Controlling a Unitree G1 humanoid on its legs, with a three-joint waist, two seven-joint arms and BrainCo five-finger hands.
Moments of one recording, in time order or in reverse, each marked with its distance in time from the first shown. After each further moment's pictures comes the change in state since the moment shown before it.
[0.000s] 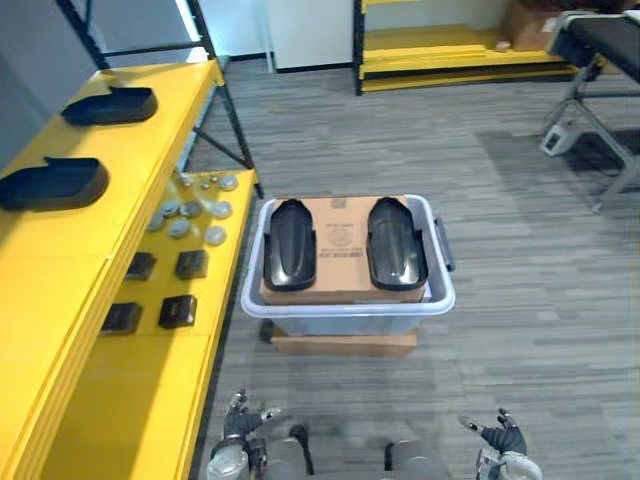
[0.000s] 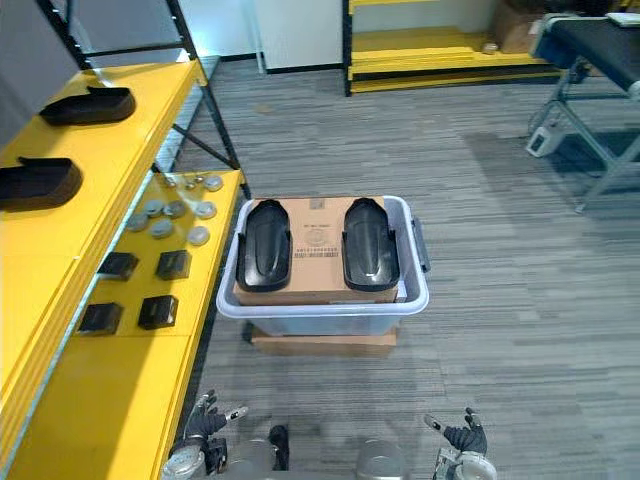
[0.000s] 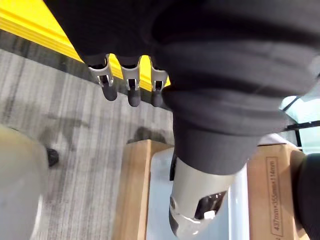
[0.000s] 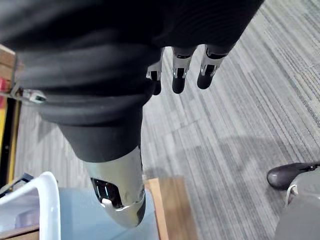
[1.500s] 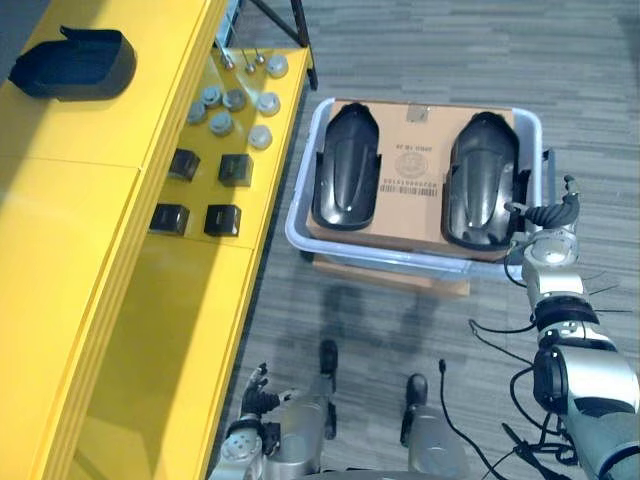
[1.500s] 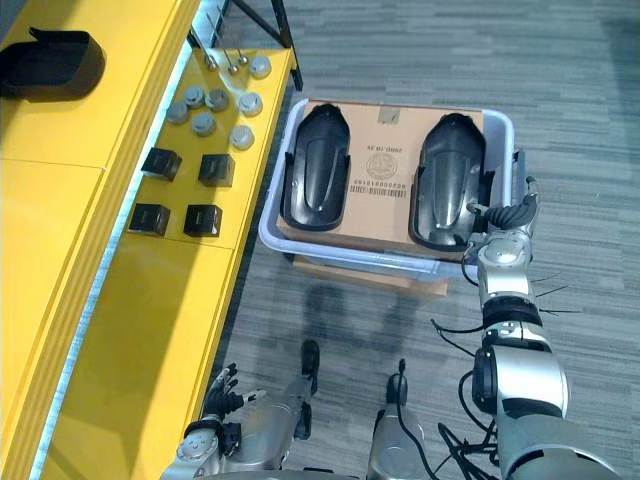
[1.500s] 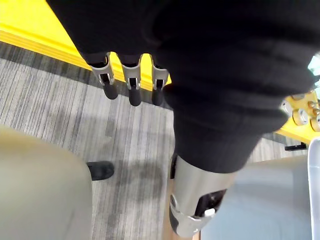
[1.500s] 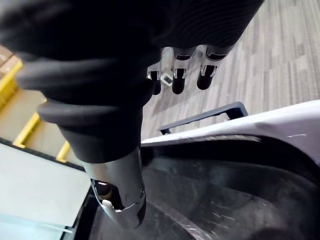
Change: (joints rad) left arm -0.070 0.006 -0.246 -0.113 -0.058 -0.064 0.049; right arm -1.141 -0.415 0.072 0.451 -0.157 0.111 -0.258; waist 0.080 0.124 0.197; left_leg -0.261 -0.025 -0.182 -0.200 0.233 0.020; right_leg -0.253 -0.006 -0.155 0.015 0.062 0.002
